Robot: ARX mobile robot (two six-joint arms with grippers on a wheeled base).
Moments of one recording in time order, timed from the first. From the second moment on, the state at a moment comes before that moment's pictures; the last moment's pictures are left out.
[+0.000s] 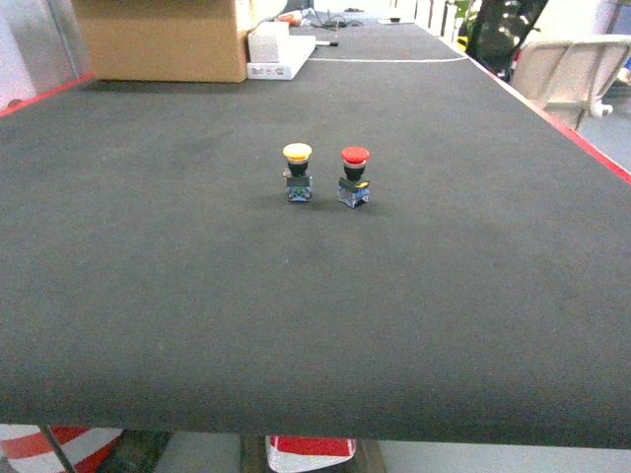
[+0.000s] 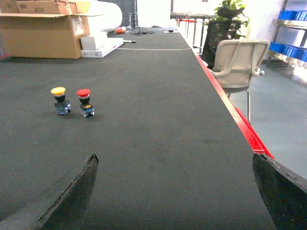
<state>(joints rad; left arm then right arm) -0.23 0.22 0.22 0.11 -0.33 -0.02 0.00 0.01 0.01 0.00 0.00 0.00</state>
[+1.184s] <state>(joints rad) -0.23 0.22 0.22 0.11 -0.33 -0.02 0.00 0.01 0.01 -0.01 0.00 0.00</state>
